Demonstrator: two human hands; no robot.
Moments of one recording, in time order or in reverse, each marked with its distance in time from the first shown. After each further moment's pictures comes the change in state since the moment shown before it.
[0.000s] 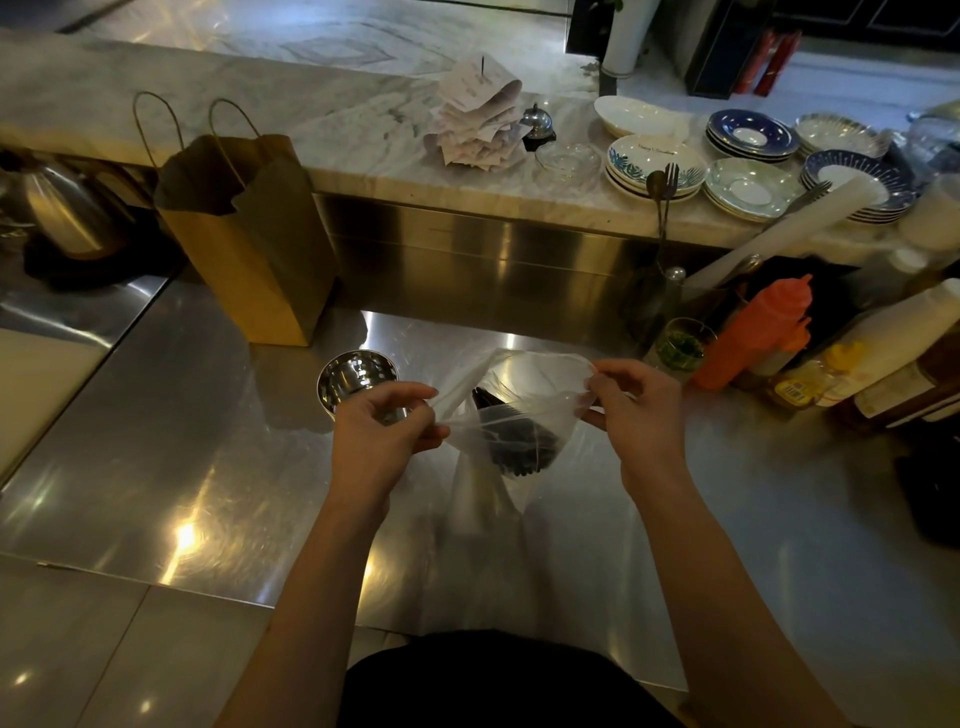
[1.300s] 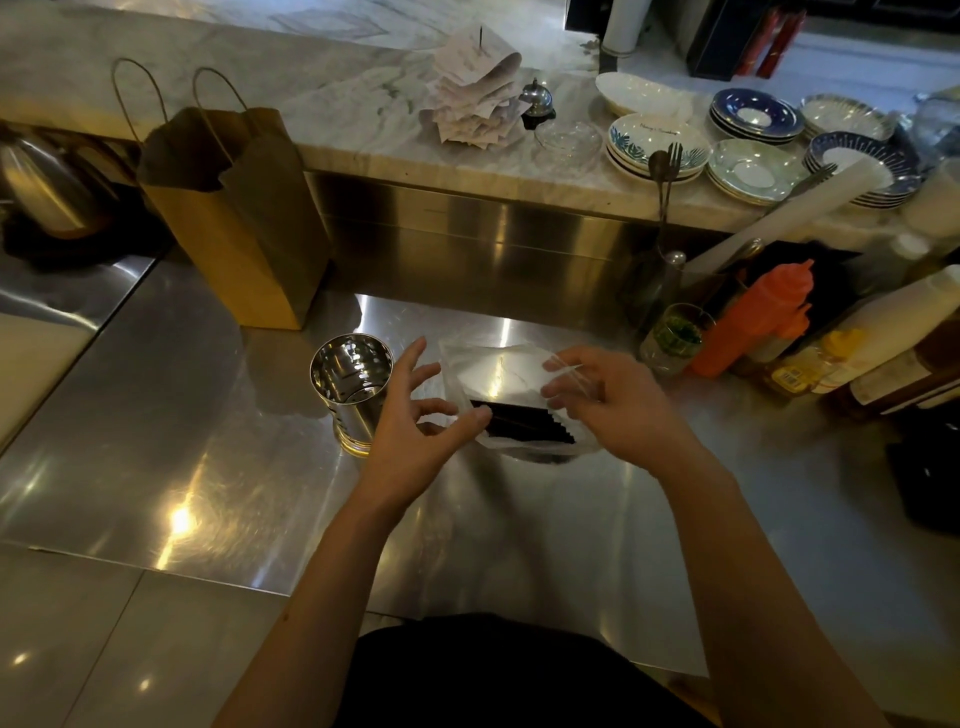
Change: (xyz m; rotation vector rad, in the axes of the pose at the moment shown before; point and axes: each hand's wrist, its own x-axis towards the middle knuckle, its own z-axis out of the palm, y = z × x) left_hand -0.005 -0.019 0.014 0.136 -0.248 0.121; right_hand -0.005 -0.024 -0.011 -0.478 -0.481 -0.169
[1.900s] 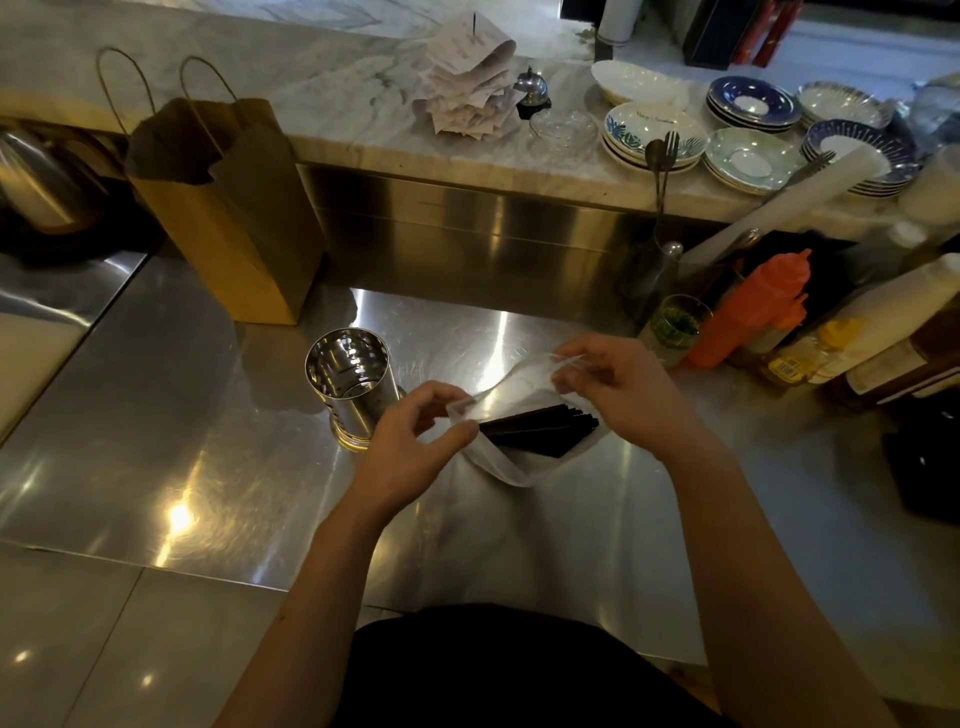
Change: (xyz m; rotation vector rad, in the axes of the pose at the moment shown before) left_hand -0.001 -0.014 -0.004 0.130 -0.114 0.060; right_hand 0.008 0.013 -0.006 -0.007 0.019 0.008
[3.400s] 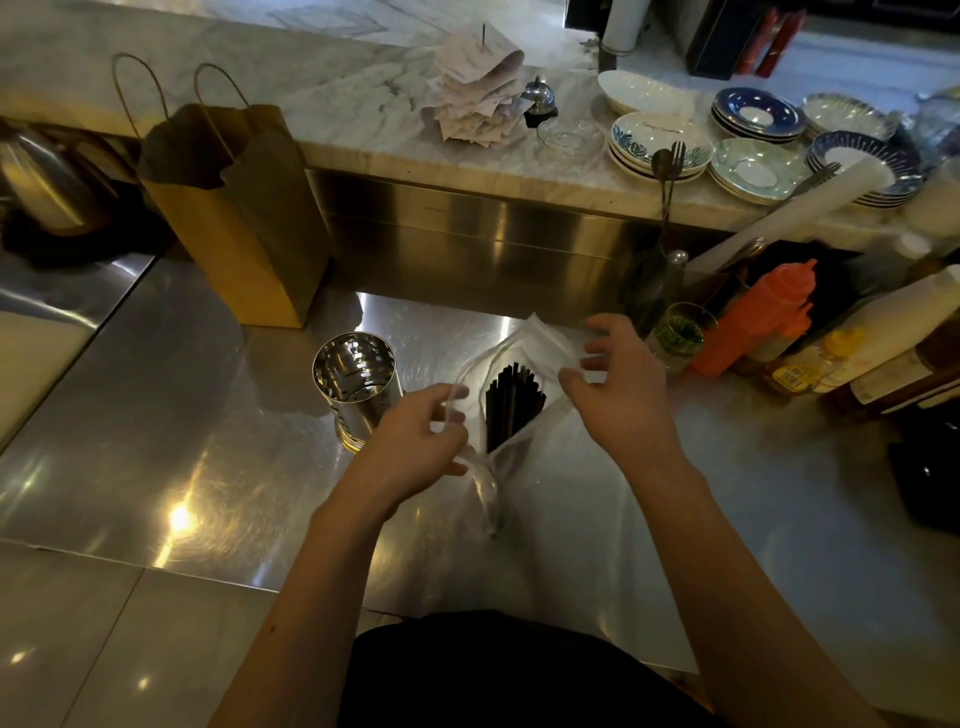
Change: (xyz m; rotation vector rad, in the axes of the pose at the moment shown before) left_hand 0.003 0.031 -0.008 0.010 -0.094 -0.266; right_hand -0.005 -0.017 0.025 -0.029 0.360 0.005
